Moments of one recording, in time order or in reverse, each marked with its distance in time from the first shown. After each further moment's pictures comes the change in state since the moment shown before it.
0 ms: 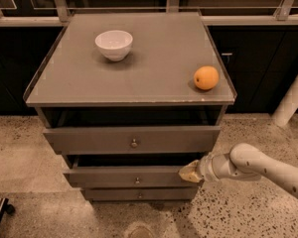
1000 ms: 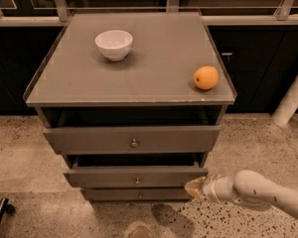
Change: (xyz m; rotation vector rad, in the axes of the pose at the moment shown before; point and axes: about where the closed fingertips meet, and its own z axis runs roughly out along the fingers) arm 0.053 0.024 -0.006 0.182 0.016 0.114
